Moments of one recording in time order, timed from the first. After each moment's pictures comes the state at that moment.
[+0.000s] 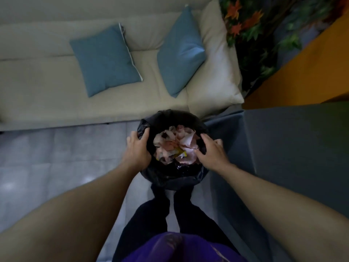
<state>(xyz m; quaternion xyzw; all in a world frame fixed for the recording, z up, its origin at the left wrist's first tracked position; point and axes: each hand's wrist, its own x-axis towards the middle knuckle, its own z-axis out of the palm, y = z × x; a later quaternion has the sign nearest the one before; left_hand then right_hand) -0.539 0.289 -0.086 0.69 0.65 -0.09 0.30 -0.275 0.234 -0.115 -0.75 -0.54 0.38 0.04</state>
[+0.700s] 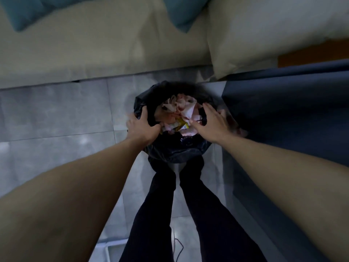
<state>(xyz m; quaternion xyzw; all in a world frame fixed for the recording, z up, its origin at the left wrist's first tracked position) -0.553 0.355 -0.378 0.53 0.71 -0.15 0.45 -0.317 0.313 -0.395 -0.76 -0.50 0.41 -0.07</state>
